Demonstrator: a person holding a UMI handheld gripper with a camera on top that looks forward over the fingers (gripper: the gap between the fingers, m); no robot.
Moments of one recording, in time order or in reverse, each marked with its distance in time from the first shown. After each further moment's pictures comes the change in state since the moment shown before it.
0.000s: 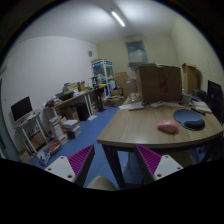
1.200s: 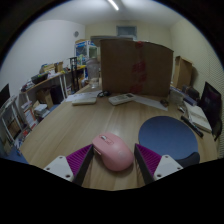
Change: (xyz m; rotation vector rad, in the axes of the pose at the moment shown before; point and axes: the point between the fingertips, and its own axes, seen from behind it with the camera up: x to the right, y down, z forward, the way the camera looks) arm 0.288 -0.032 0.193 -0.199 0.189 -0.084
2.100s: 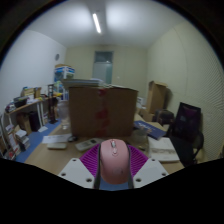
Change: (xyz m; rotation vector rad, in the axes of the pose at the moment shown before) arm 0.120 -0.162 -0.079 0.294 0.272 0.044
